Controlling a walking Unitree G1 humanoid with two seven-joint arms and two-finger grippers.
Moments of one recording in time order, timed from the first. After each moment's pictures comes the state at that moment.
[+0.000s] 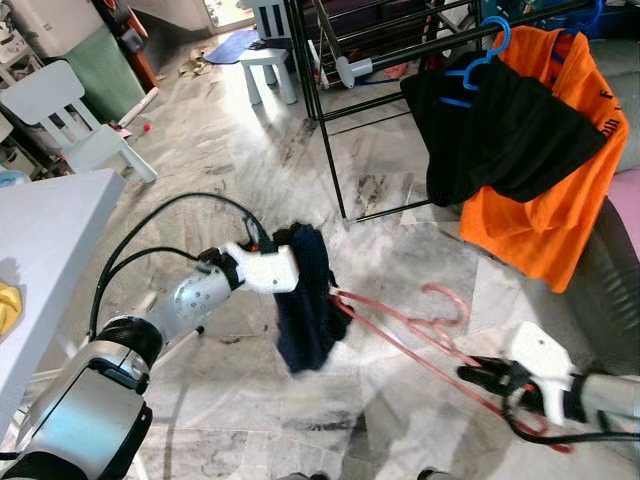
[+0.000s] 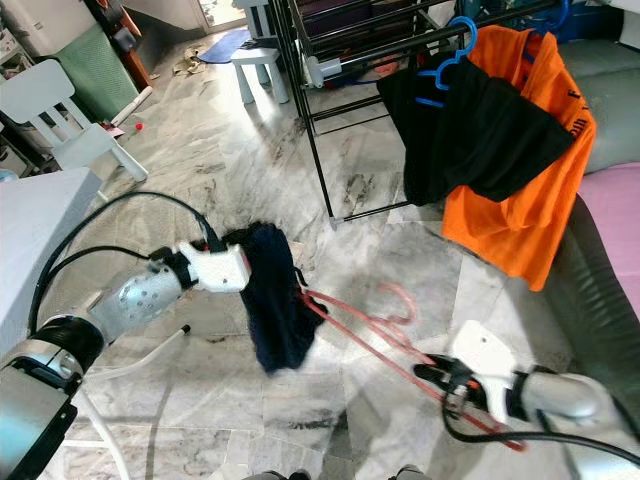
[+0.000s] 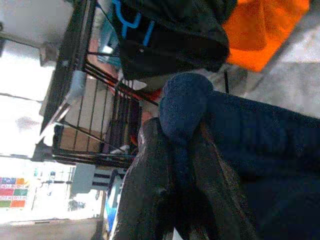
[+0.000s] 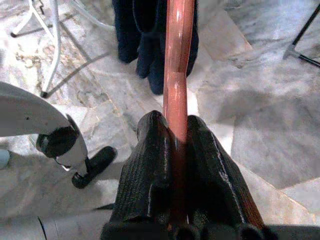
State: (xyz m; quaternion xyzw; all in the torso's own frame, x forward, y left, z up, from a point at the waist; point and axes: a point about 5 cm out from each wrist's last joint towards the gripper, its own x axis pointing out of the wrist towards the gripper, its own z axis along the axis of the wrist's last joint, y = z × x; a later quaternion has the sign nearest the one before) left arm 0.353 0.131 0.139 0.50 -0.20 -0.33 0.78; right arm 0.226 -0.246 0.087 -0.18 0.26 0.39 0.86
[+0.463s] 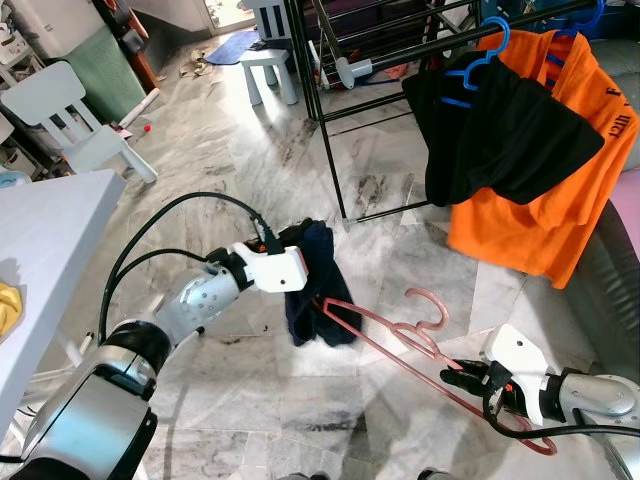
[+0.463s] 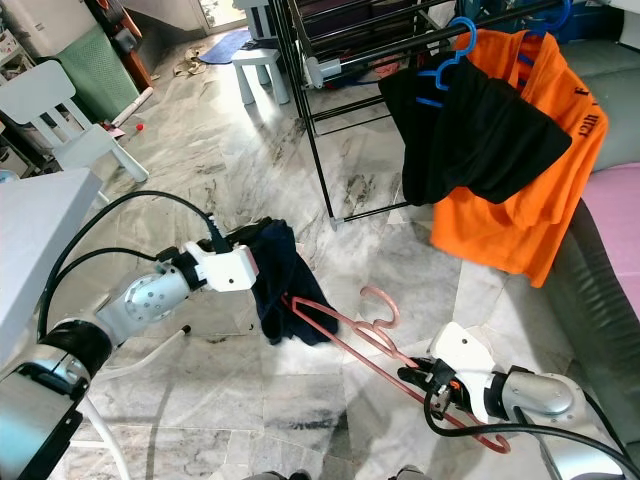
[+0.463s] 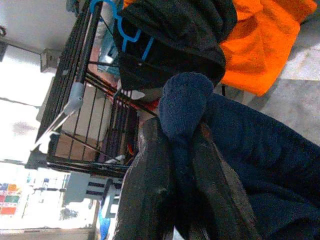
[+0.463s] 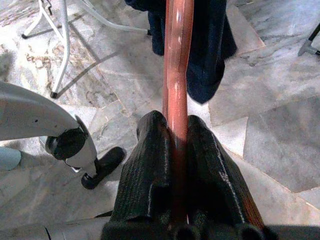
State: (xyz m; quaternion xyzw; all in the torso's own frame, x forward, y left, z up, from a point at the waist) left arm 0.348 0.124 0.136 0.47 -0.21 -0.34 0.79; right arm 0.230 -0.238 0.076 -0.18 0.27 0.40 0.86
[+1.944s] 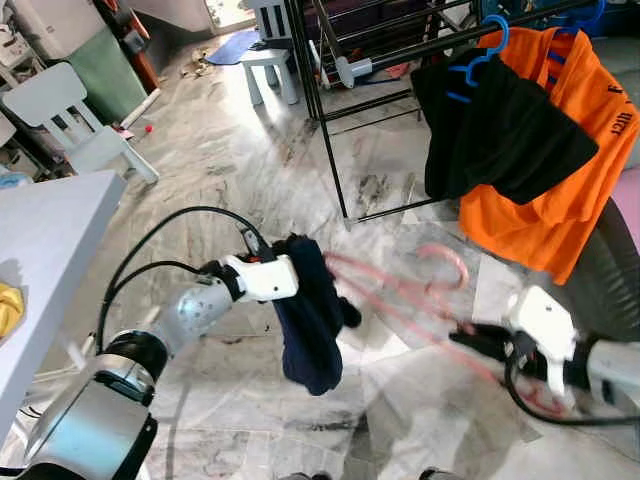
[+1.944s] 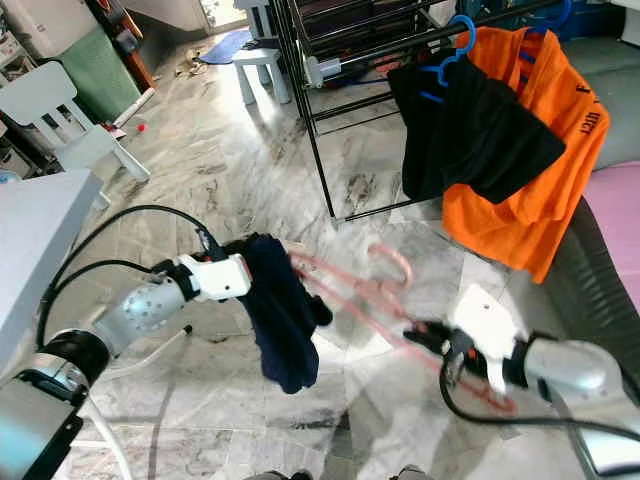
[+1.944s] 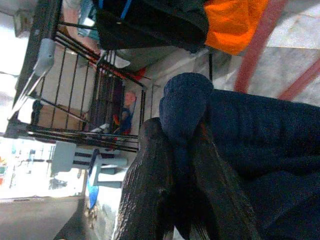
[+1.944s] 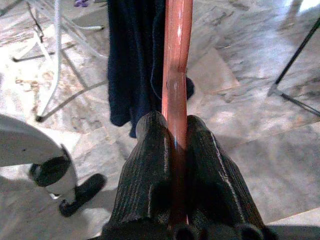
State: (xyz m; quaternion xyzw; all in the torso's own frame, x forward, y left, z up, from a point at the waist) left arm 0.347 0.133 0.113 0.49 -0.13 -0.33 0.80; right arm 0.236 -0.237 0.130 -0.19 0.20 0.41 0.87
